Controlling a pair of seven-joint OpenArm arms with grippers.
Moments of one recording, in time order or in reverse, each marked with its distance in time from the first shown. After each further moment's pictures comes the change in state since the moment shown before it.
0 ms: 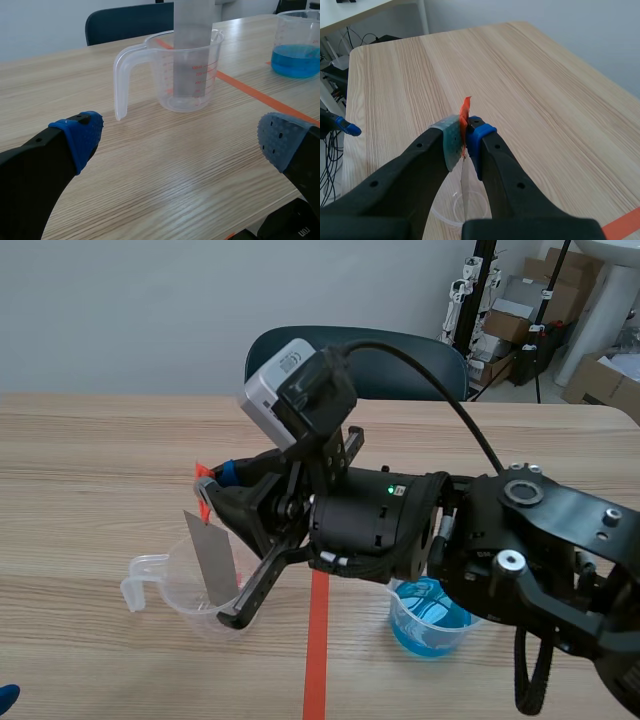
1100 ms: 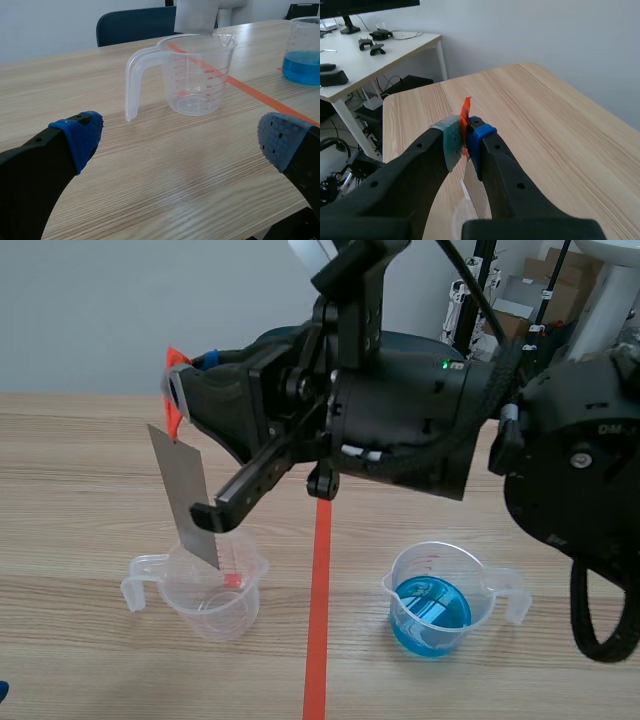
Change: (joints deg) left arm 0.0 0.0 0.0 0.0 -2.6 -0.4 0.0; right arm 1.1 4.8 5.8 15.6 16.2 0.2 -9.9
